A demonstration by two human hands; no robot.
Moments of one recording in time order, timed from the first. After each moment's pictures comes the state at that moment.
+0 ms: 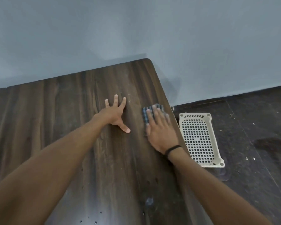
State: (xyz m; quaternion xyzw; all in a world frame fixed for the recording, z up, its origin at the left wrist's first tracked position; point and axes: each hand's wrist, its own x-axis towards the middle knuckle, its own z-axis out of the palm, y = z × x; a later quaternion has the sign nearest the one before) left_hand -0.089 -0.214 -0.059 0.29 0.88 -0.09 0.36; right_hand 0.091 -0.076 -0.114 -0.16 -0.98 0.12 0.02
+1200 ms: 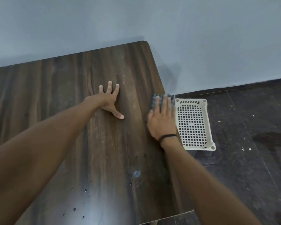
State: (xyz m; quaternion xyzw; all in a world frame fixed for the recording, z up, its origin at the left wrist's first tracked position) left_hand -0.059 -0.227 -0.059 0.26 0.89 -0.12 0.37; right_hand 0.147 -0.085 -0.106 -0.27 -0.95 0.14 0.01
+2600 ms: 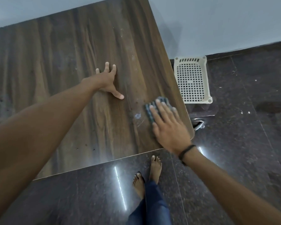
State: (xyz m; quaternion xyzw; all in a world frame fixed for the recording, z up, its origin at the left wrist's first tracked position) left_hand 0.056 -0.283 -0.060 0.23 0.90 -0.09 0.36; right_hand 0.353 -0.149 -0.122 -0.09 -0.99 0.09 0.02
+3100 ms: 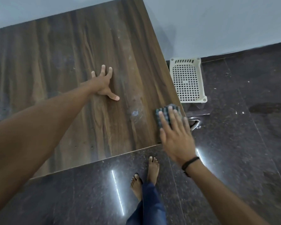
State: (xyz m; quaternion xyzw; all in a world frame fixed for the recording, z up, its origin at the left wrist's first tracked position) left_hand 0.075 -0.291 -0.054 0.22 0.91 -0.06 0.36; right_hand 0.404 -0.161 -0.123 -0.17 -0.98 0.08 0.02
